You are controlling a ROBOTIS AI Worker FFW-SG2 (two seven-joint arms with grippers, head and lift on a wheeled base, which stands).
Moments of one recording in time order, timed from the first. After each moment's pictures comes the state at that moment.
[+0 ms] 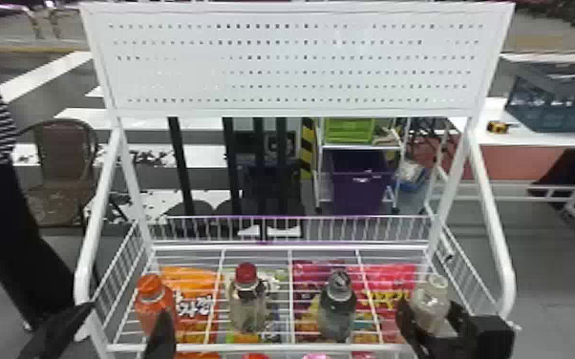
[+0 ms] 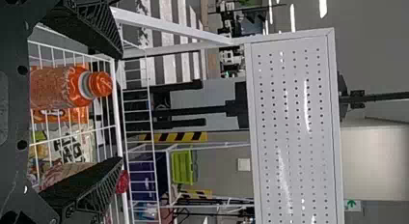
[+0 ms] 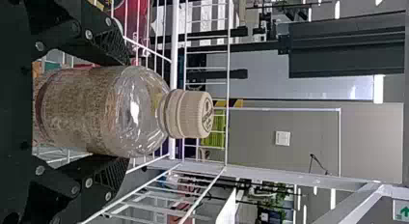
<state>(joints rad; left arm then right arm) 0.78 0.22 -0.03 -2.55 0.07 0.30 0.15 0.17 0.00 -0.04 -1.54 0.03 0.00 0.08</state>
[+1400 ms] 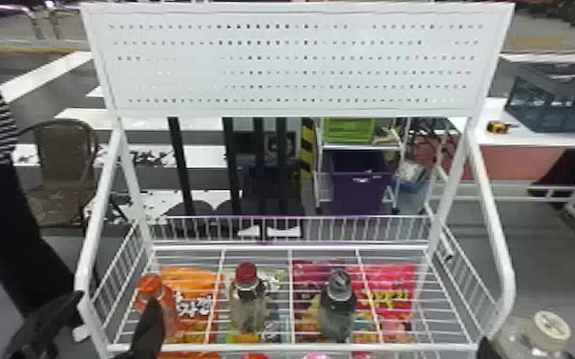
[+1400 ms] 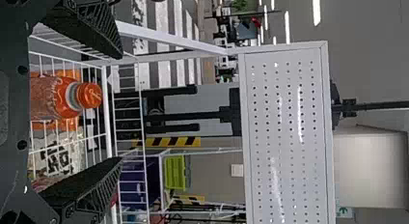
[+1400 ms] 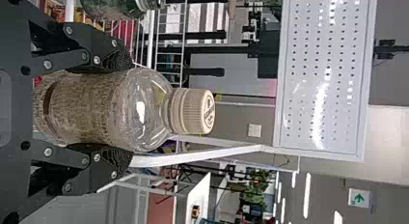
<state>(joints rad) 0.74 0.21 0.02 -2.52 0.11 0.28 0.14 0.89 0.00 -0.09 -2.45 0.01 0.11 0.09</state>
